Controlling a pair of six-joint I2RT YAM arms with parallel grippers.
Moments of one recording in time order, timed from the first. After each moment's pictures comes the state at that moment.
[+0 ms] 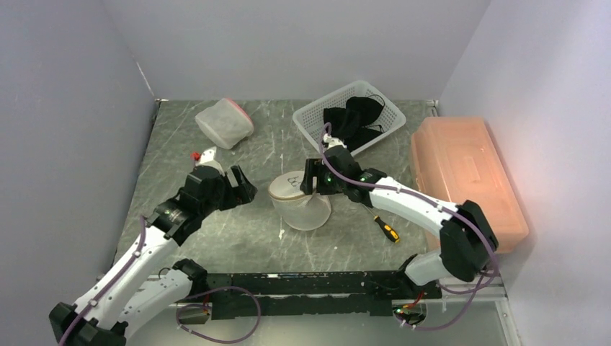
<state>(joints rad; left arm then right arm) -0.51 0.78 0.80 -0.60 -0.15 -0.68 0.74 1.39 0.95 -0.24 0.02 0.61</state>
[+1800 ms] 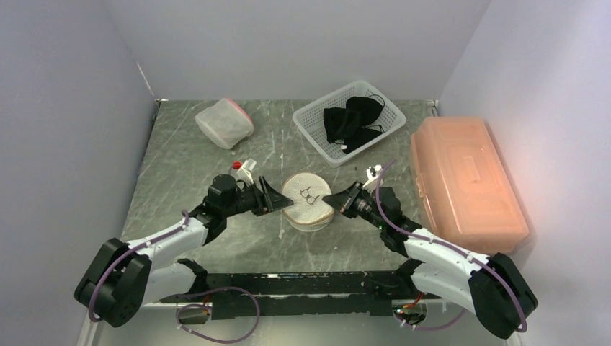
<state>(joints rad) -0.52 1.13 0.39 0.43 0.53 -0.97 0.61 0.97 0.28 0.41 -0.16 1.05</state>
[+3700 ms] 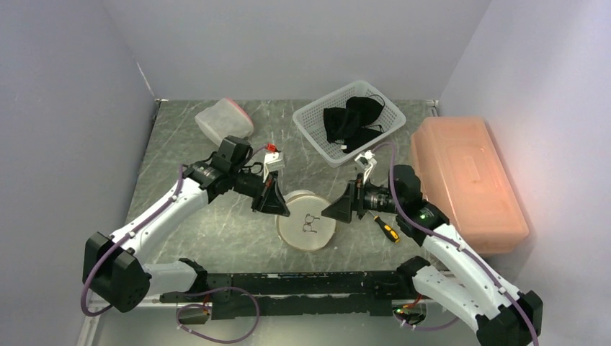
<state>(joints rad) -0.54 1.23 1.02 -0.60 1.08 0.20 0.50 0.78 0.63 -0.18 -0.72 0.54</state>
